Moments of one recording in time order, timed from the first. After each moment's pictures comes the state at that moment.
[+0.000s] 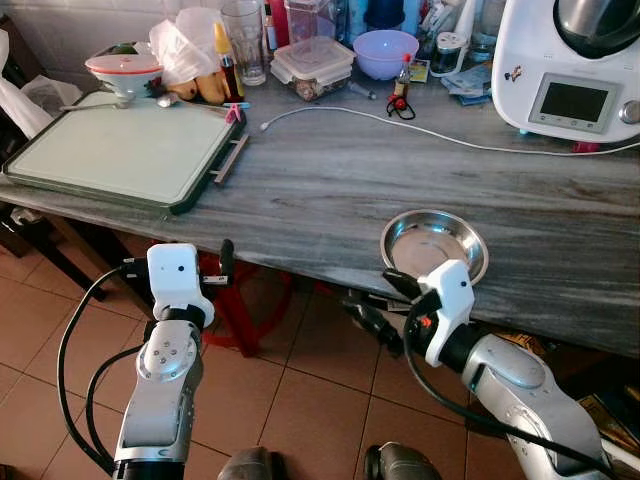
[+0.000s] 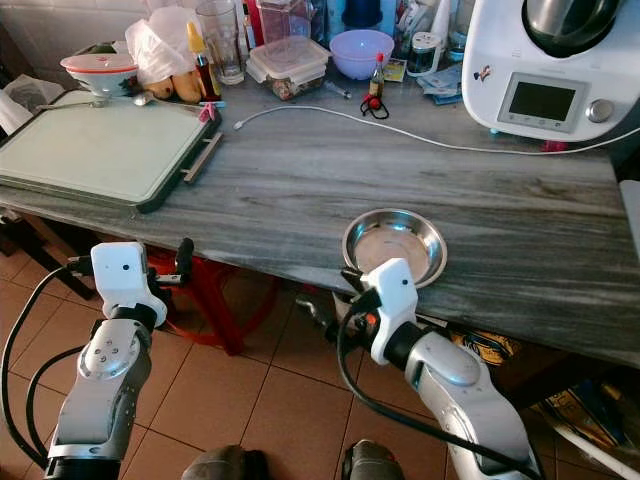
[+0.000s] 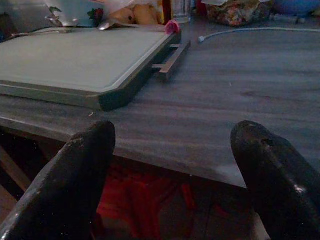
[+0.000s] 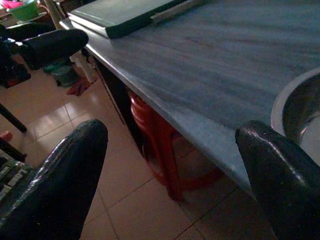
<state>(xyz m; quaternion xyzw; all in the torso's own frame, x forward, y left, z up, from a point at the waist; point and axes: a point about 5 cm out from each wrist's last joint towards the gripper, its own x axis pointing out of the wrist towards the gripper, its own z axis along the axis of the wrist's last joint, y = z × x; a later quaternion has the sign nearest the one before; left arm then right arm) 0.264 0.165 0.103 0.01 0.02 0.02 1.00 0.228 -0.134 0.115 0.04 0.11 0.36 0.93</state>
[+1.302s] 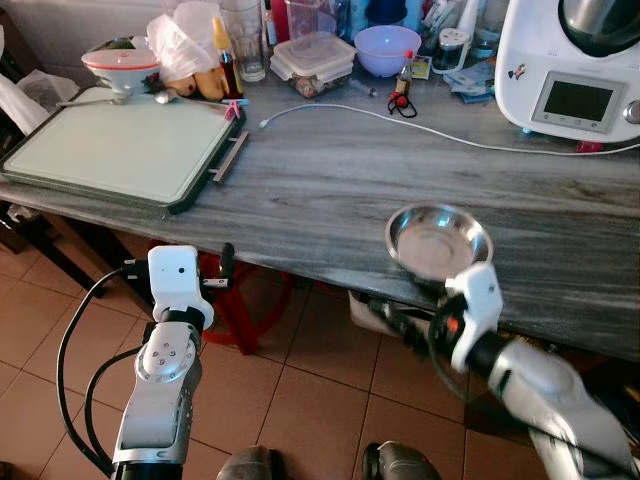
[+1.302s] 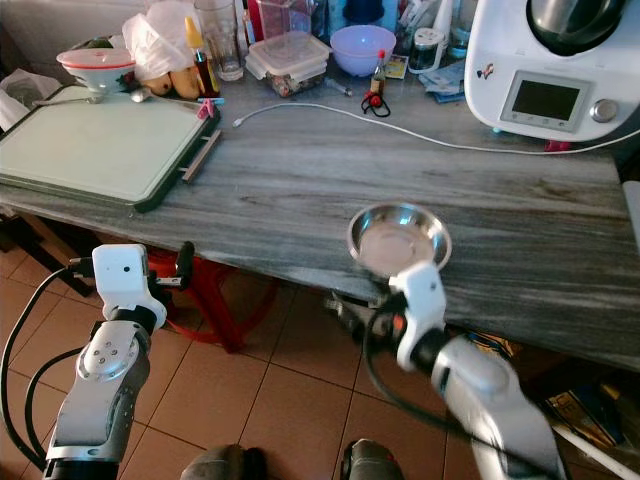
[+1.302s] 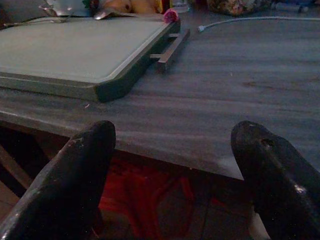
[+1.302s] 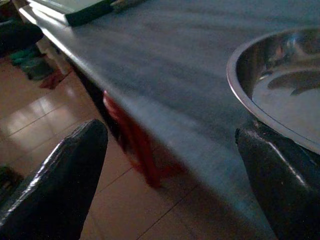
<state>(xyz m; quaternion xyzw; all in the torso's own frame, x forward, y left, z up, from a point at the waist) 0.262 0.165 0.101 0.01 0.03 0.02 1.00 0.232 -0.166 0.117 0.02 0.12 0.31 0.94</state>
